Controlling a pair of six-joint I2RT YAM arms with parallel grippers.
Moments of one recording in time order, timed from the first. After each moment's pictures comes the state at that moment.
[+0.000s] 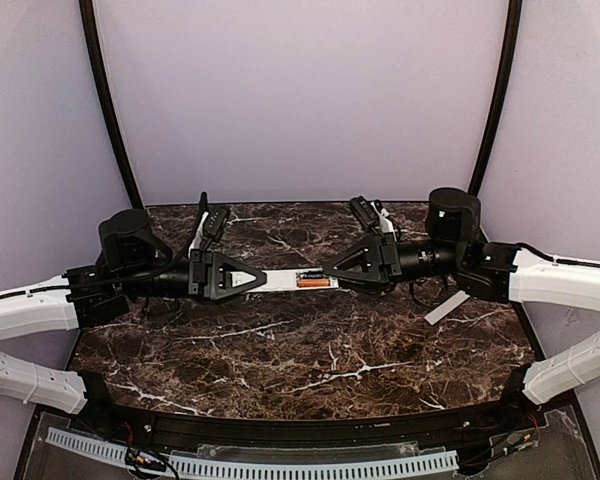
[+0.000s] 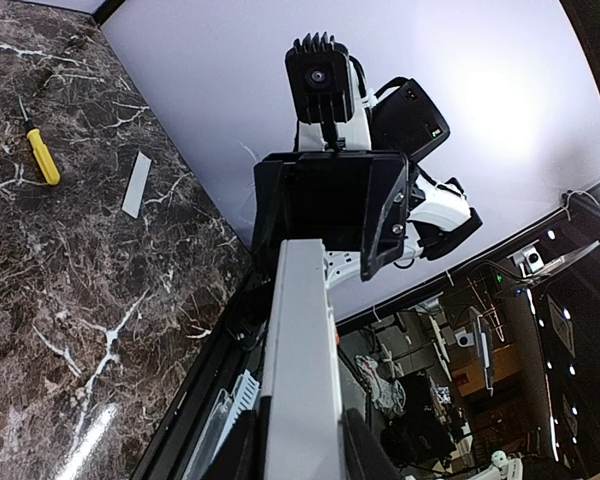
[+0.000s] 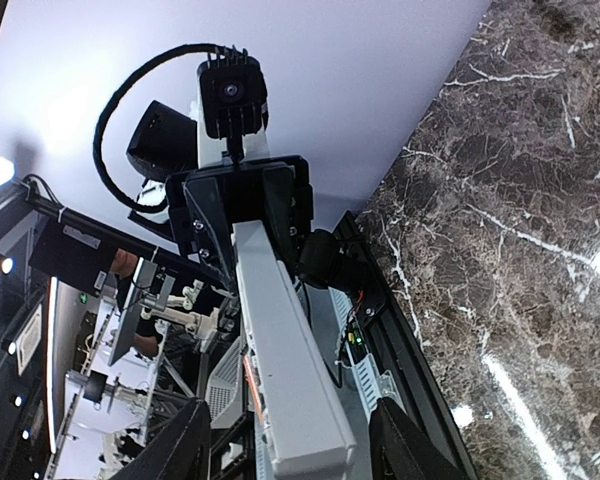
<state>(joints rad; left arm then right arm) -0.87 1.04 0.73 0.18 0.59 -0.93 0.87 1.23 0.86 0.19 -0.76 0.95</state>
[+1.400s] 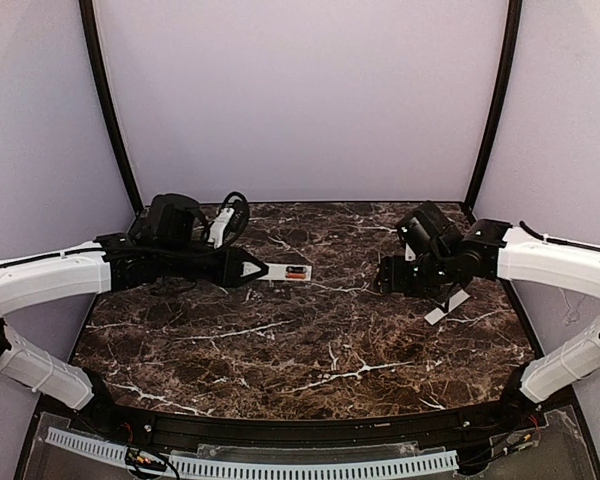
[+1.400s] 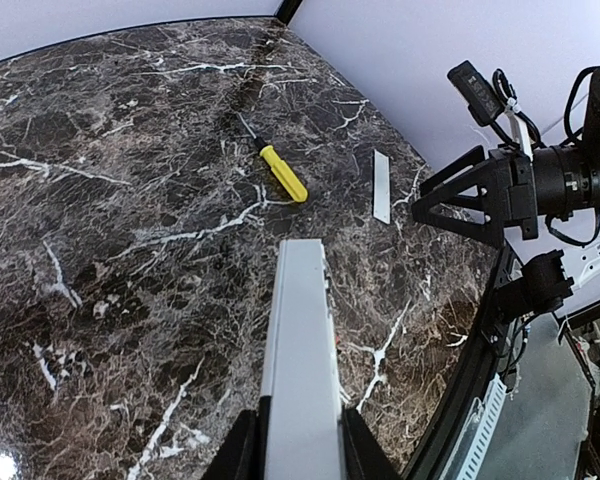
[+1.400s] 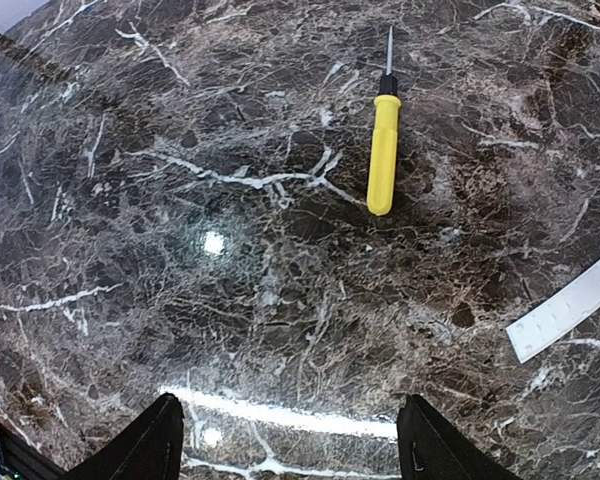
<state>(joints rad) -0.75 1.28 0.92 -0.18 0.31 -0.38 0.82 1.32 1.02 -0.67 0.18 0.76</state>
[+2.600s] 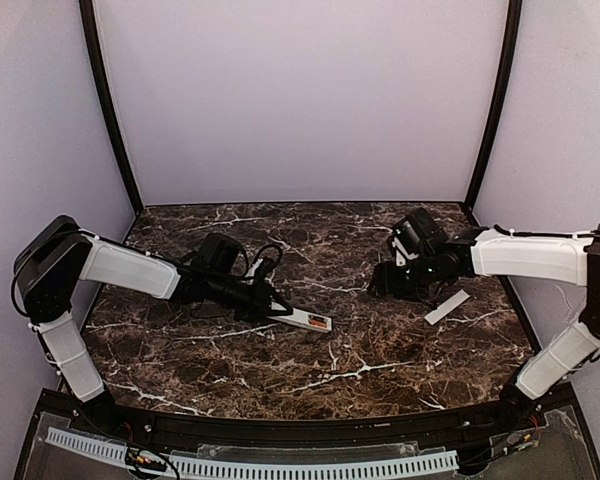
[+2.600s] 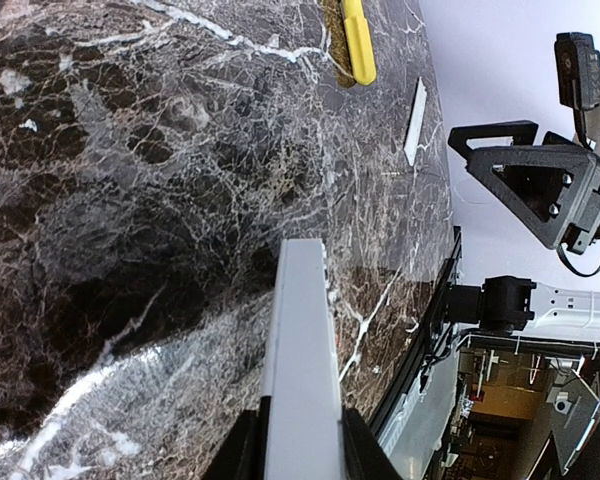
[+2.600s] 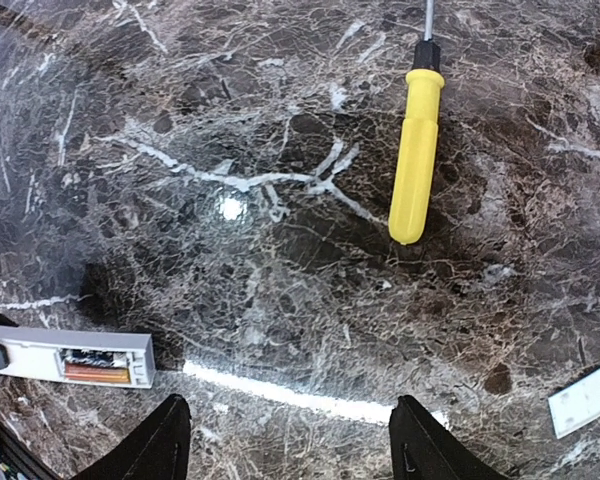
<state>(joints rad) -0.70 1.76 0.89 0.10 0.65 -0.80 0.68 1.52 0.99 -0.49 -0.01 0.63</state>
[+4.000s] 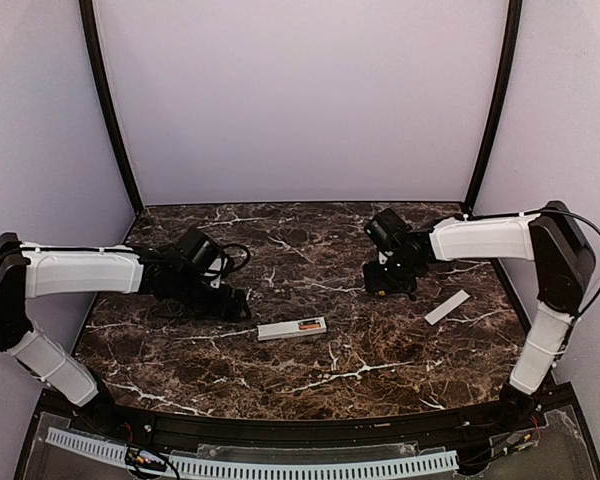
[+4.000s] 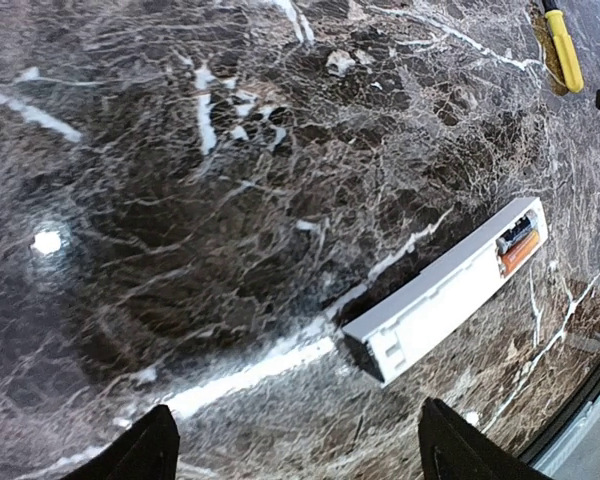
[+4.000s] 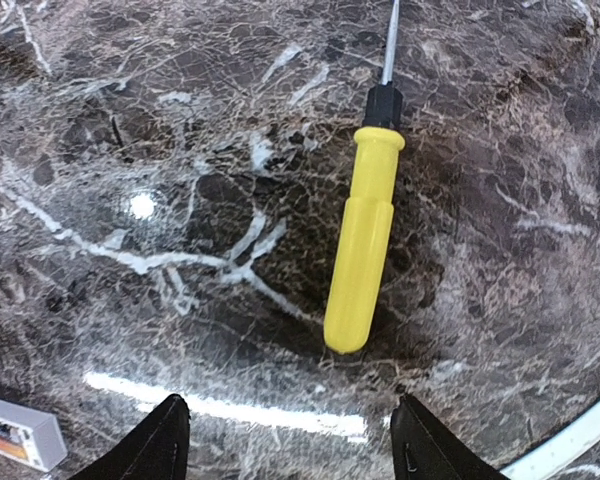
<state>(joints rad) -0.70 1.52 0.90 -0.46 0.15 -0.54 0.67 1.76 1.16 -0.56 0.16 0.55</state>
